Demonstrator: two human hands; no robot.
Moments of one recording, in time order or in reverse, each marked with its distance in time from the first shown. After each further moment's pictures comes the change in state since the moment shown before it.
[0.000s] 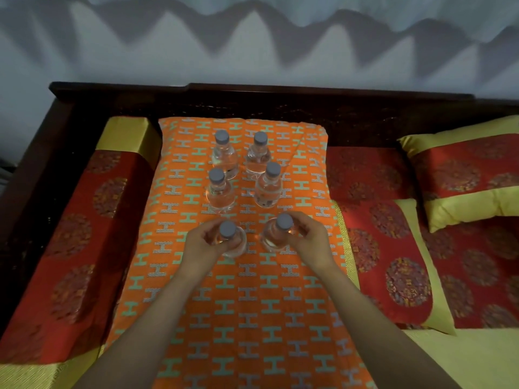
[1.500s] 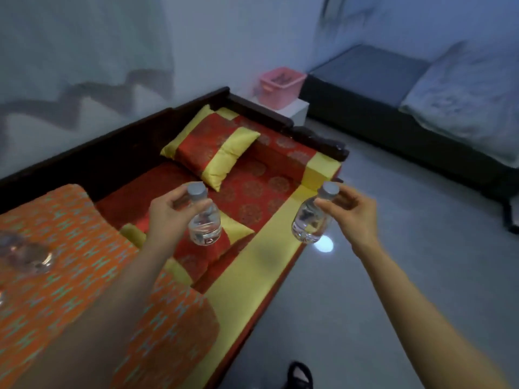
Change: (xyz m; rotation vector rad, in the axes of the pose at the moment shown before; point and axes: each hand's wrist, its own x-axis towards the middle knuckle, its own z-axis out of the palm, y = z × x) left_hand -0.240 0.165 0.287 -0.034 -0.698 0.512; right_hand -0.473 -0.038 -0.341 0.053 1.124 -0.003
